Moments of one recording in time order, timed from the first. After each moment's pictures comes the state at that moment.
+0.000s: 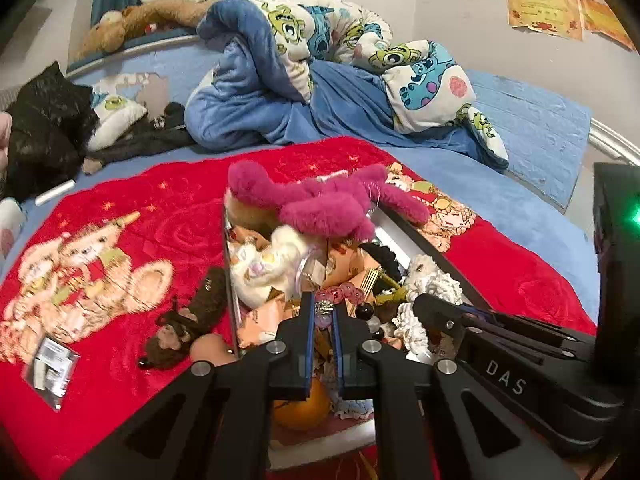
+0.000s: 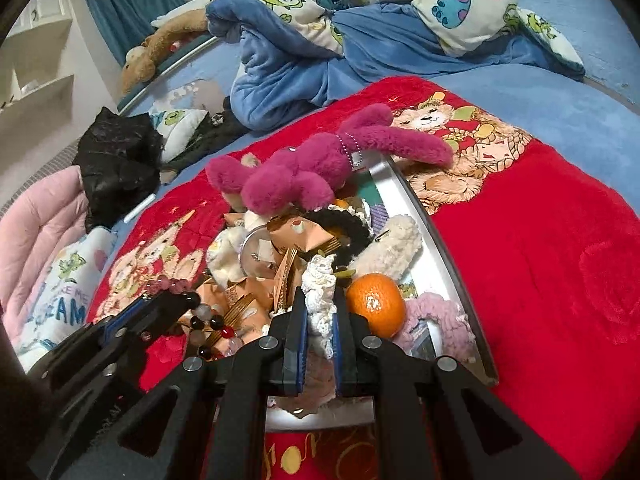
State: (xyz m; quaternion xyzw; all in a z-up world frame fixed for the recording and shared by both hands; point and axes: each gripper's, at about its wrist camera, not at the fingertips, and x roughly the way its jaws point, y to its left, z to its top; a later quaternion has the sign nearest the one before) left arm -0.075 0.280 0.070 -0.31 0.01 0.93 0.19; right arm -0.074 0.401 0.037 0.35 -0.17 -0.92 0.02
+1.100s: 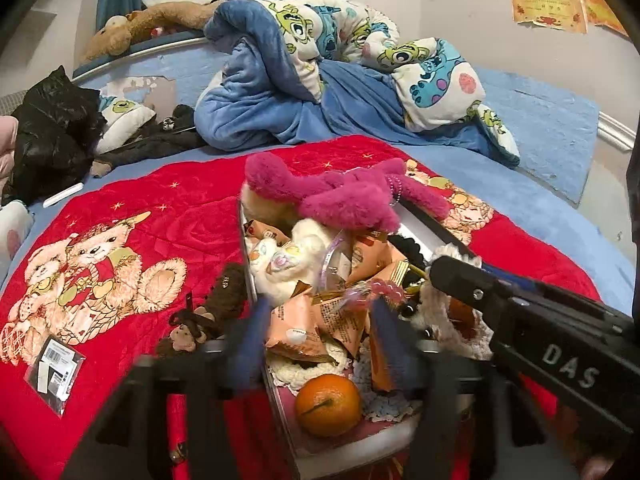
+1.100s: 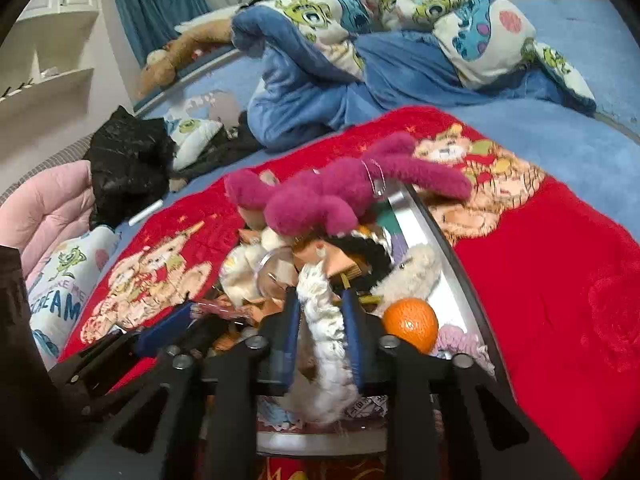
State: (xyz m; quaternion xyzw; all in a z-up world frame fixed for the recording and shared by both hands) left arm -0.077 0.272 0.059 -0.30 0.02 0.94 0.17; right arm -0.070 0.388 0.049 0.29 -0.15 -0.94 0.04
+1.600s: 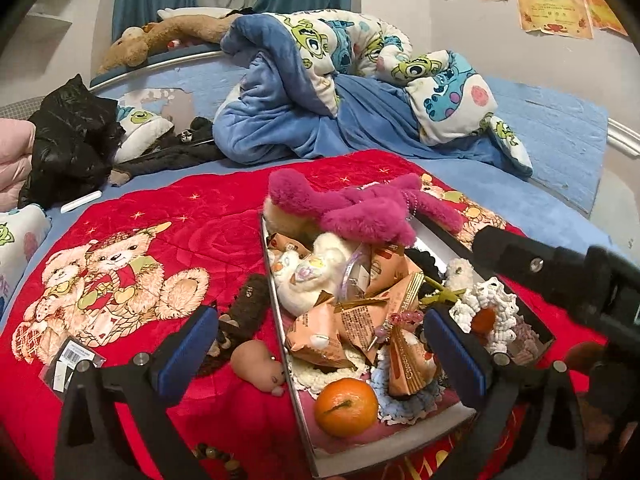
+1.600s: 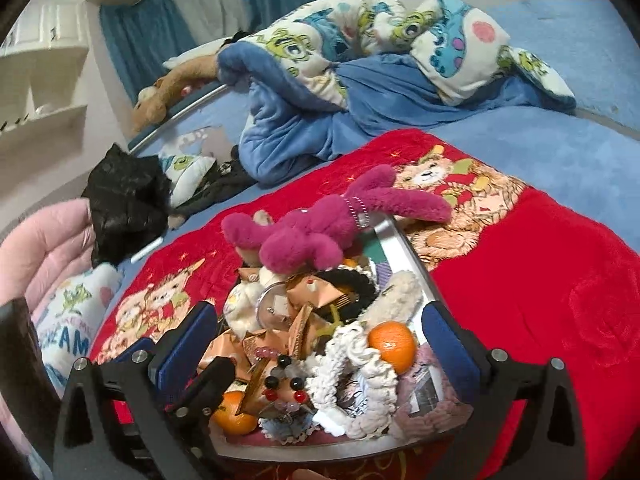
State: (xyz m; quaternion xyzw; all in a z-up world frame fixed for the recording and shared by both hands) left arm -0.069 0.263 0.066 -0.27 0.03 0.95 0.14; right arm -0.058 0.410 0.061 0.25 -0.20 -0.95 0.01
